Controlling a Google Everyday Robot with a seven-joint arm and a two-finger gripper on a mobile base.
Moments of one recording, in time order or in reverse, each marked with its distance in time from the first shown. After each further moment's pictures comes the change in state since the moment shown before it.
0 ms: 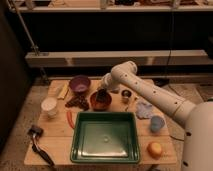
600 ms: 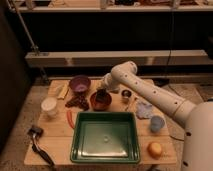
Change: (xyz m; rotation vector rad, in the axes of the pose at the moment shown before) arm 0.000 0.000 0.000 -0.001 0.001 0.001
